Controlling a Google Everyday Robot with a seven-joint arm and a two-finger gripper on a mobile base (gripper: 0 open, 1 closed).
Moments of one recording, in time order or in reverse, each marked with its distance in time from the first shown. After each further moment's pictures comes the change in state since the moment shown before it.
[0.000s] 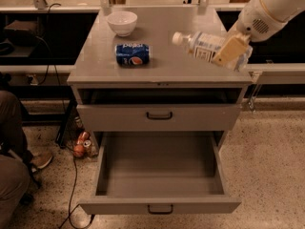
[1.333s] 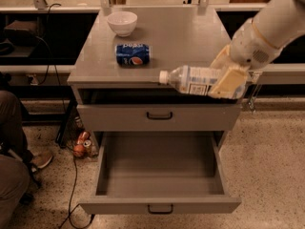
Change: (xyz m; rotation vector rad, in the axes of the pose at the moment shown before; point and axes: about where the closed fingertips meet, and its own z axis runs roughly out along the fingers) arm 0.016 0.085 0.013 -0.209 -0.004 -0.263
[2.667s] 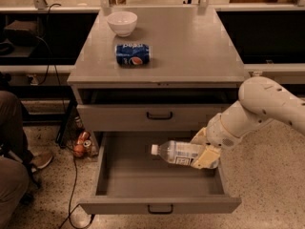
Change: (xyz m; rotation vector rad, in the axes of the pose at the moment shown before) arm 0.093 0.099 0.207 -0.226 -0.056 0.047
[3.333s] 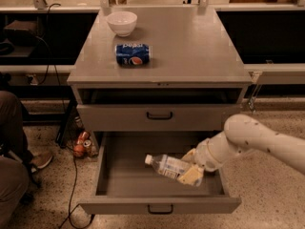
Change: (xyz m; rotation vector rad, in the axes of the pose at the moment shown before) arm 0.033 -0.006 0.106 0.006 -0.095 0.165
